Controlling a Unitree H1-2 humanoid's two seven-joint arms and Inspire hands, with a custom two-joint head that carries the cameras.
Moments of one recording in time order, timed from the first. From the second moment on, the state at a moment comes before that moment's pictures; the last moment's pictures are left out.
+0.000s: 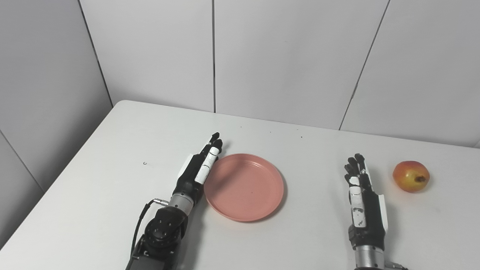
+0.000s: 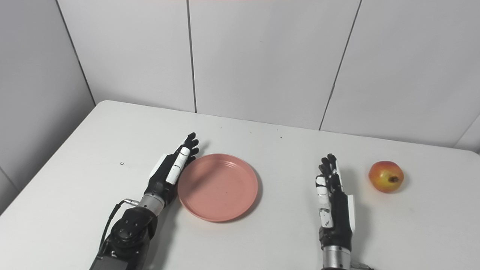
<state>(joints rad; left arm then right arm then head) -0.25 0.08 -0.02 0.04 0.00 0.20 -0.04 -0.16 0.10 0.03 0.12 -0.03 -0.21 -0.05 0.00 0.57</state>
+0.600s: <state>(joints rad) -0.23 0.00 -0.01 0.02 0.00 0.22 -0.02 -0.17 0.13 0.05 0.13 -0.09 -0.20 -0.08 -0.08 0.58</state>
